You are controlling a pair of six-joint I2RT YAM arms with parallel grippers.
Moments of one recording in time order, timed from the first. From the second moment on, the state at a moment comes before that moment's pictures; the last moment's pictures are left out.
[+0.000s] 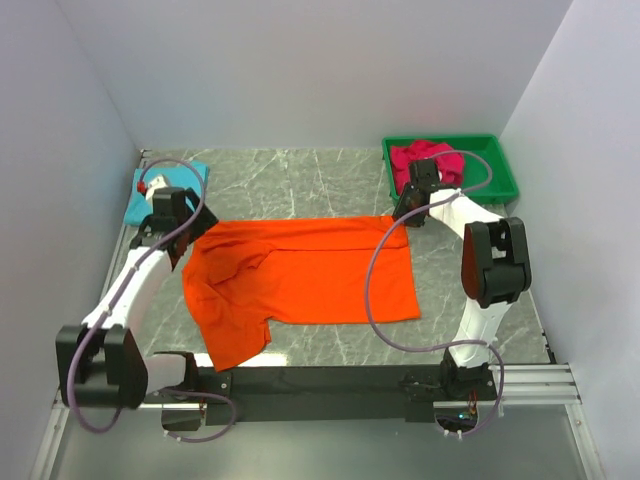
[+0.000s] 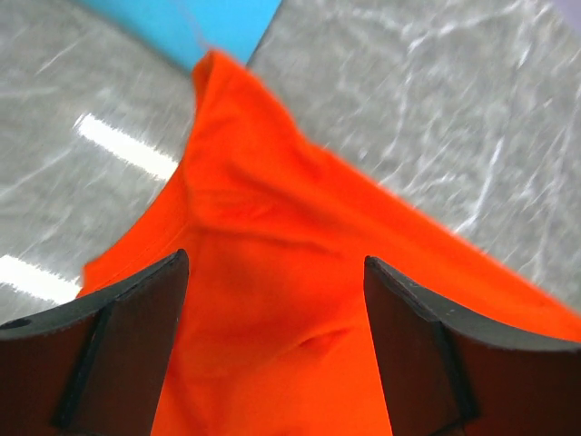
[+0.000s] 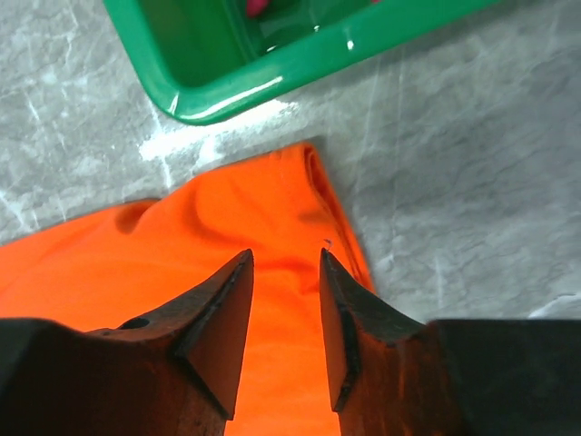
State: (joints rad) left arm -0.03 1.24 0.89 -0.30 -0.19 -0.65; right arm 0.15 1.88 1.31 -0.43 0.06 0.52
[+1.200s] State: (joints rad) left arm -0.03 1.06 0.69 -0.30 -0.13 -0.52; right arm -0.06 1.99 1.45 -0.53 0.23 0.48
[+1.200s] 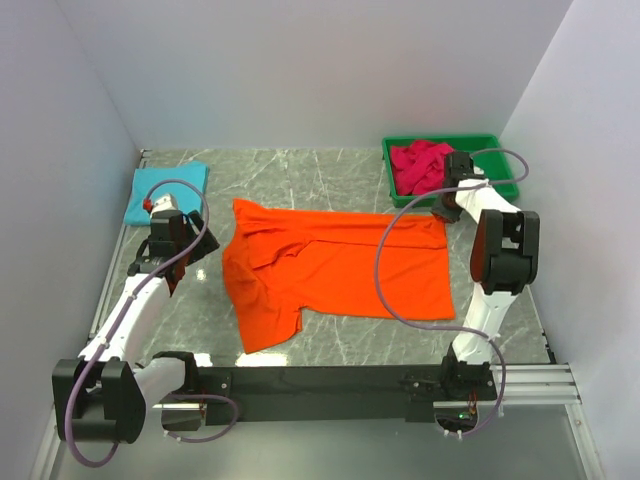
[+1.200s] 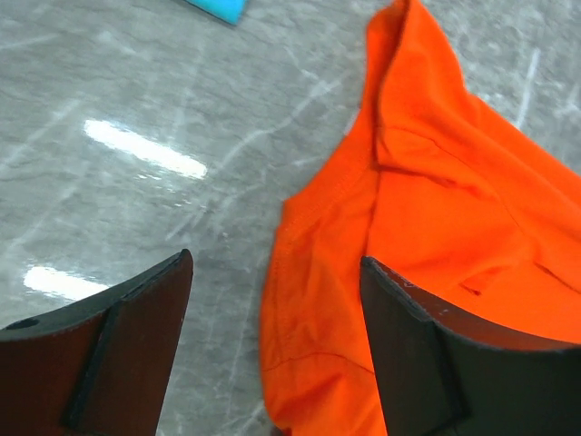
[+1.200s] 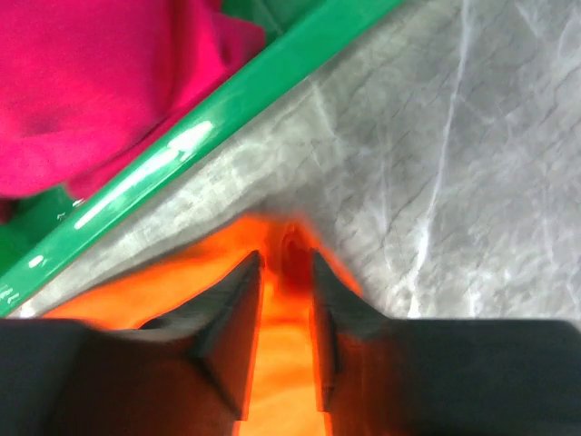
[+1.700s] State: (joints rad) left arm -0.19 1.15 0.69 -0.32 -0.05 -0.65; right arm 0.44 1.69 1.33 -0.37 -0.04 0.39
